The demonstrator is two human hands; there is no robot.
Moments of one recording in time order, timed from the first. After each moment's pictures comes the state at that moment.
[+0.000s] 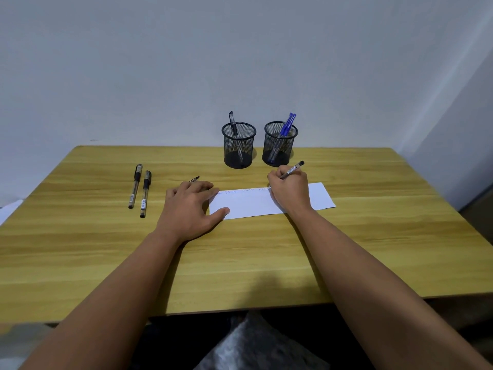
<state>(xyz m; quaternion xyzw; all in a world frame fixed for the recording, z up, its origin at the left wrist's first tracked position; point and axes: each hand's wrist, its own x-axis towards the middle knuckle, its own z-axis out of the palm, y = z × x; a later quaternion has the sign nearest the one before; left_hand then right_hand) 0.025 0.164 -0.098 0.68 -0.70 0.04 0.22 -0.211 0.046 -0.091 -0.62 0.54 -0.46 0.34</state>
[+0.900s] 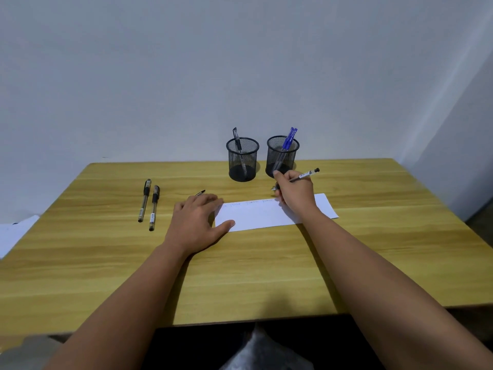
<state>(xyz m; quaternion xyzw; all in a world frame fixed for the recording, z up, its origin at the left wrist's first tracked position) 0.026 0.169 -0.093 0.68 -0.70 0.03 0.21 -0.210 0.051 -0.060 -0.51 0.53 -0.49 0.47</state>
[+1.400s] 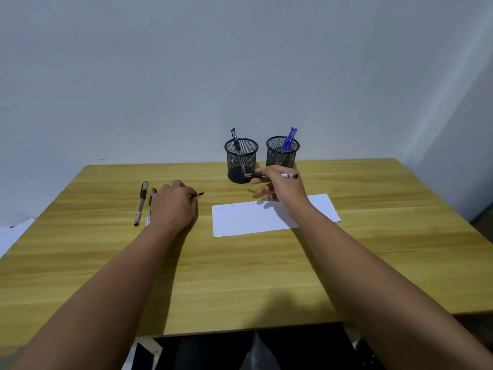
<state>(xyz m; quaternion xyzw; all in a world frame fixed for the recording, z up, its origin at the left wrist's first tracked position) 0.059 0.131 -0.070 0.78 -0.60 0.05 0.16 -0.195 0.064 -0.029 -0.51 0.45 -0.46 0.58</state>
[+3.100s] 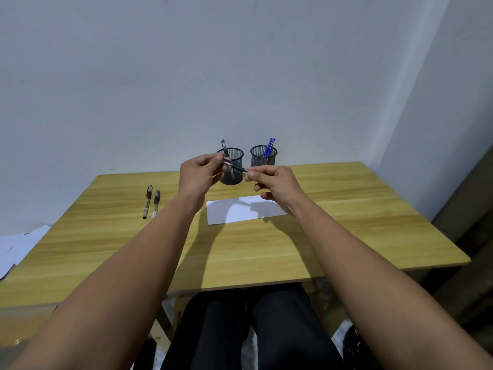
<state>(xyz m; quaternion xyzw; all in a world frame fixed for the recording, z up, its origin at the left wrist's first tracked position) -0.045 0.189 0.039 0.50 -0.40 -0.40 0.66 -0.237 0.131 0.008 -0.57 0.38 -0.44 0.58</state>
